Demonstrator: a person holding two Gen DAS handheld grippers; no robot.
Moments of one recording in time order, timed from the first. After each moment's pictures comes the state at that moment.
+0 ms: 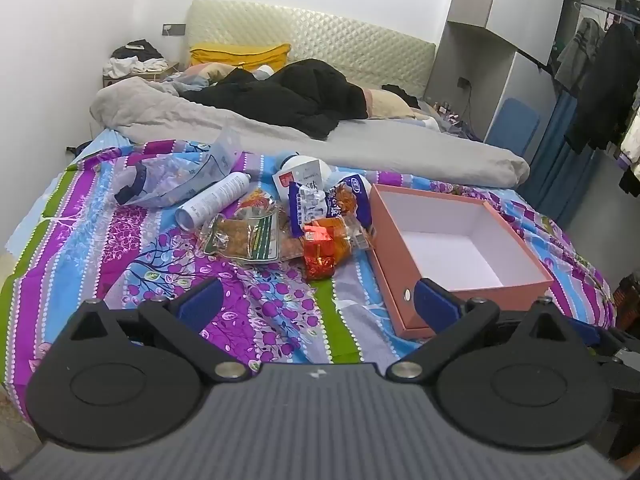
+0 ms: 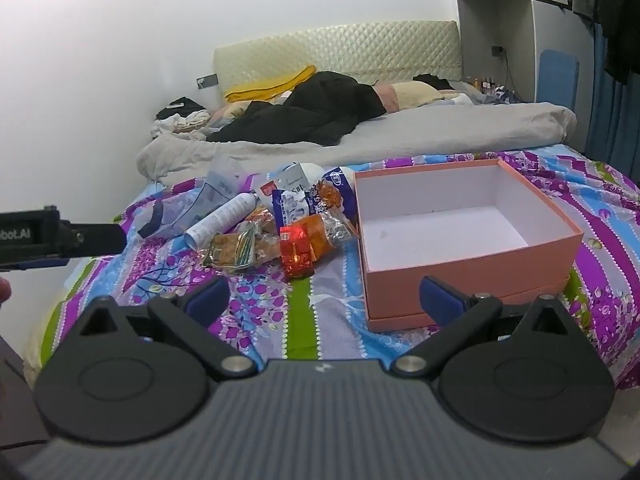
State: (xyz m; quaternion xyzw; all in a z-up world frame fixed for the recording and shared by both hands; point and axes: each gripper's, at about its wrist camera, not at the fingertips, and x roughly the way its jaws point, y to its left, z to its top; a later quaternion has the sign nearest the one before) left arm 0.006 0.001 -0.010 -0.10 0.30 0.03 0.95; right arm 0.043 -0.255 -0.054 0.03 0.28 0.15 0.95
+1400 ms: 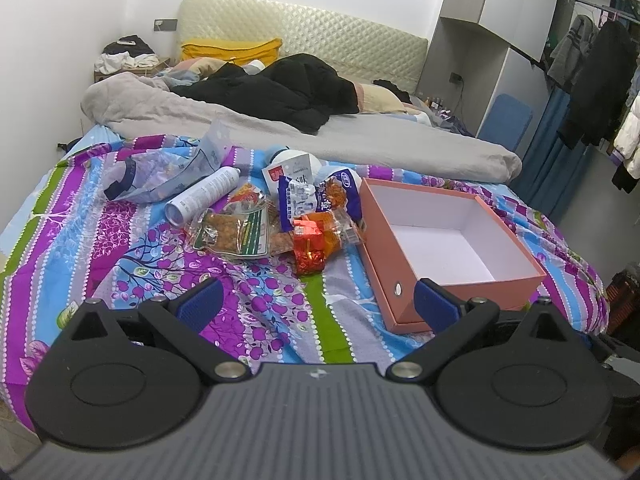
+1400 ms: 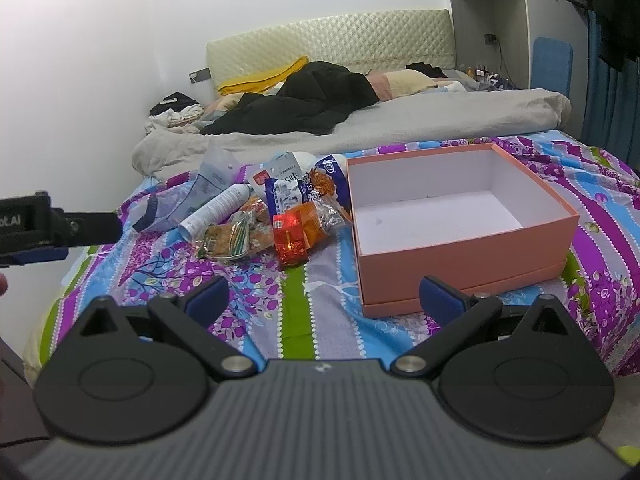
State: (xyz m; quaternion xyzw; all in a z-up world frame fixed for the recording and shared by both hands) left arm 0.007 0.000 -0.014 -0.11 0.30 0.01 0.95; right arm 0.042 -0.262 -0.059 0.04 0.30 0.14 0.94
